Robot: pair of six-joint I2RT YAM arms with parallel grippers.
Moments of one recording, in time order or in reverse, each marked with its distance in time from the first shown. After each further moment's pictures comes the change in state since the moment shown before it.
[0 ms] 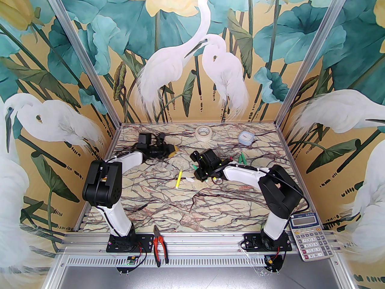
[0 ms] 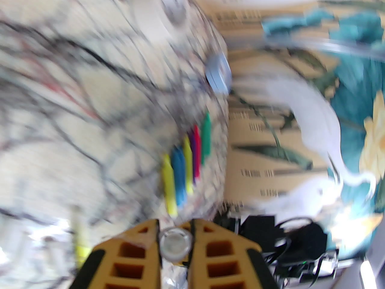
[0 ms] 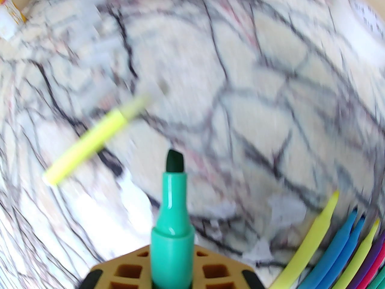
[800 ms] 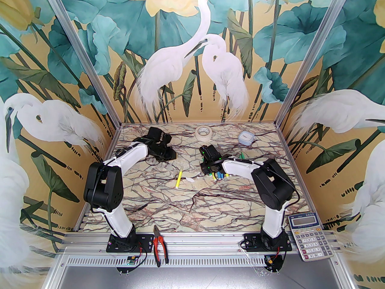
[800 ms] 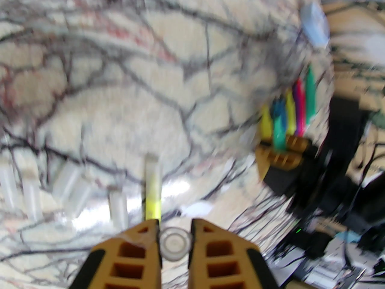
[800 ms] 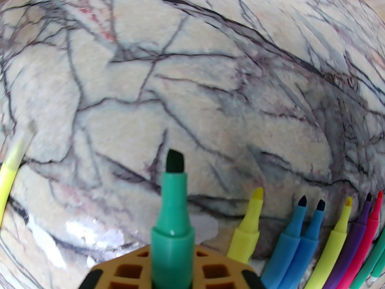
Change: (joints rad) left arm -0.185 -0.028 0.250 -0.737 -0.454 0.485; right arm -0.074 0.130 0.107 -0.031 0.180 0.192
